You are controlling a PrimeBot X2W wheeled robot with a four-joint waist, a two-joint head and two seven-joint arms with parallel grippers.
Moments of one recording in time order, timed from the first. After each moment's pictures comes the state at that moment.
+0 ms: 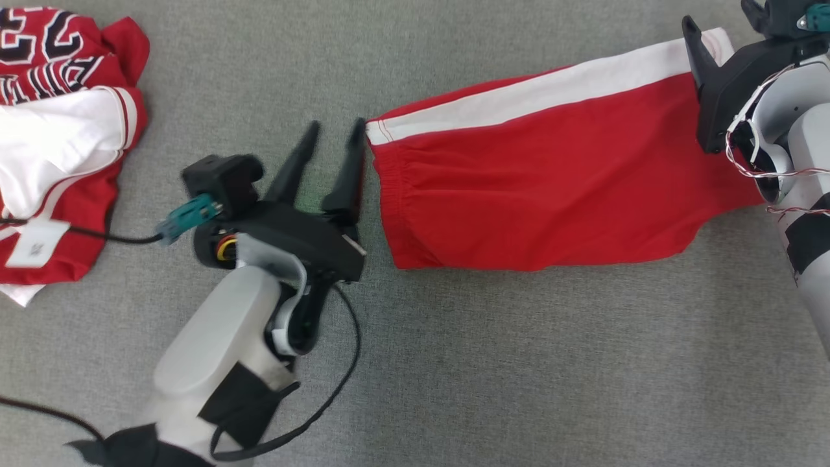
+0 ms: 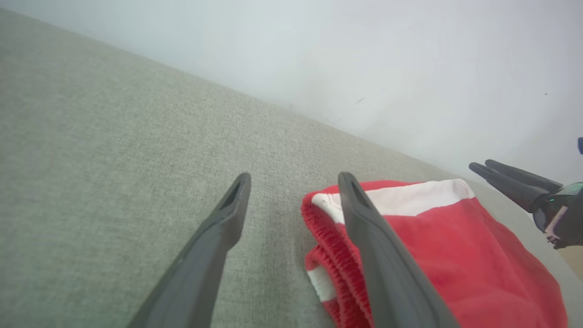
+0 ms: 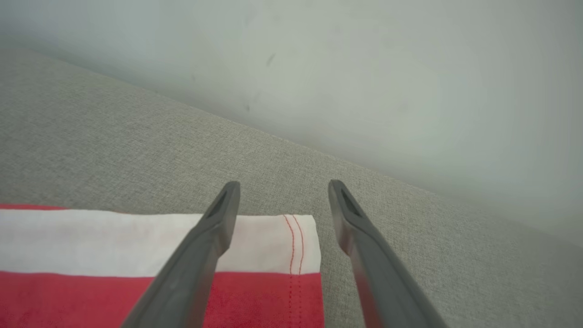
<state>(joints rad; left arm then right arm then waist) -0.81 0.13 -0.55 0.55 -0.90 -0.02 -0.21 -1.13 -0.39 0.35 0.92 0.22 0.13 0.09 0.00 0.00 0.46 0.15</state>
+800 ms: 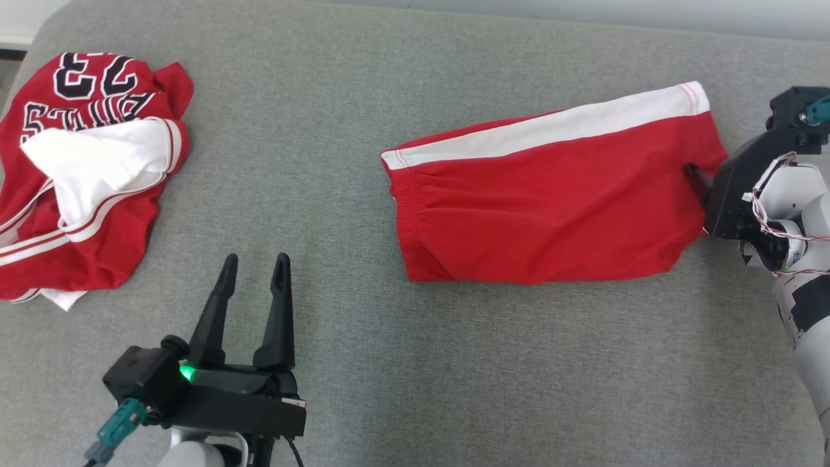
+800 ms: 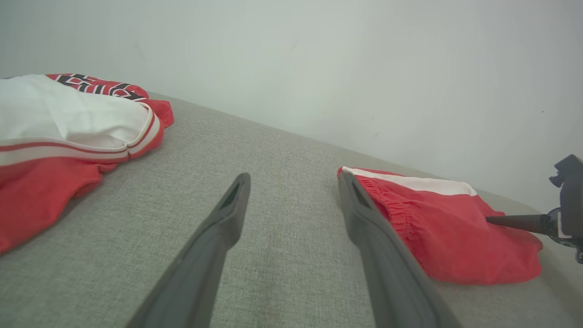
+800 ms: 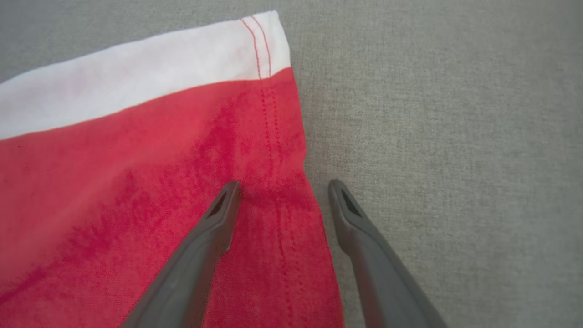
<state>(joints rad) -0.23 0.21 -0.30 0.04 -0.59 0.02 -0.26 -0.94 -0.37 0.14 0.94 0.37 0.13 0.48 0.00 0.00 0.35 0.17</state>
